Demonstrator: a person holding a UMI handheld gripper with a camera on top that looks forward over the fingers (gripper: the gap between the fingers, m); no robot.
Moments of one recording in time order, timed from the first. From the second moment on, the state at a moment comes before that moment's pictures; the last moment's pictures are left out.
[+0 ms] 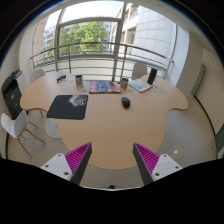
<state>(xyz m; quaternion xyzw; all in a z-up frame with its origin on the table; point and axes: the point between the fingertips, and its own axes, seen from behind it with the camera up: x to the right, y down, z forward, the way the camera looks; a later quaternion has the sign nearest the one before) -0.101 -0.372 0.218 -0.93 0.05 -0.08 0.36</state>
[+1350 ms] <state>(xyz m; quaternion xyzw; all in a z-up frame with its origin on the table) 0.087 0.056 -0.012 -0.89 0.03 -0.08 0.44</state>
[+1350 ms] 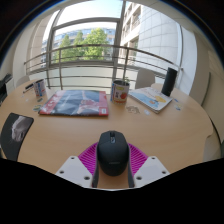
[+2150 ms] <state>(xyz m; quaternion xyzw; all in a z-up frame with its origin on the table) -0.310 0.059 0.073 -0.87 0.03 -0.02 0.49</state>
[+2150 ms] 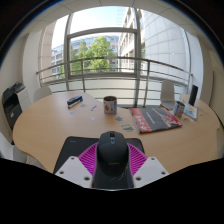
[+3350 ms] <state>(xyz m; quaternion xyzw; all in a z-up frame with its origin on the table) -0.389 -0.233 0.203 -0.88 0.02 -0.05 0.48</state>
